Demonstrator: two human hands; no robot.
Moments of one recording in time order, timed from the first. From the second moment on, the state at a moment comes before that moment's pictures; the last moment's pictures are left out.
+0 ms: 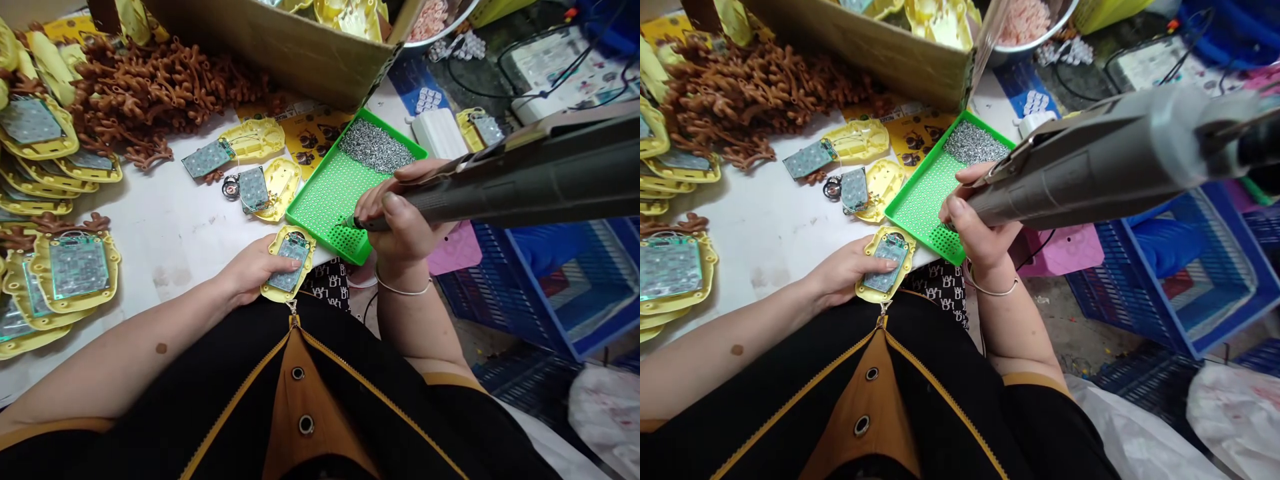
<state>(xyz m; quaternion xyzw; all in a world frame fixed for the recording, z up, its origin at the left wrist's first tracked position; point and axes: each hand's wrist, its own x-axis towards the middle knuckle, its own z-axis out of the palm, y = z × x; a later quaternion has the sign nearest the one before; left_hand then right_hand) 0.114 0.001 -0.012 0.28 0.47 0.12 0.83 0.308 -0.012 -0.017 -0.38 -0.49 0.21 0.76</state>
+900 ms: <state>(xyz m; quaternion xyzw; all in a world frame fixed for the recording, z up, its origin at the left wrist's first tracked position) 0.111 -0.012 -0.019 0.27 0.45 0.26 0.81 0.259 -0.076 0.021 -0.27 -0.56 0.36 0.70</state>
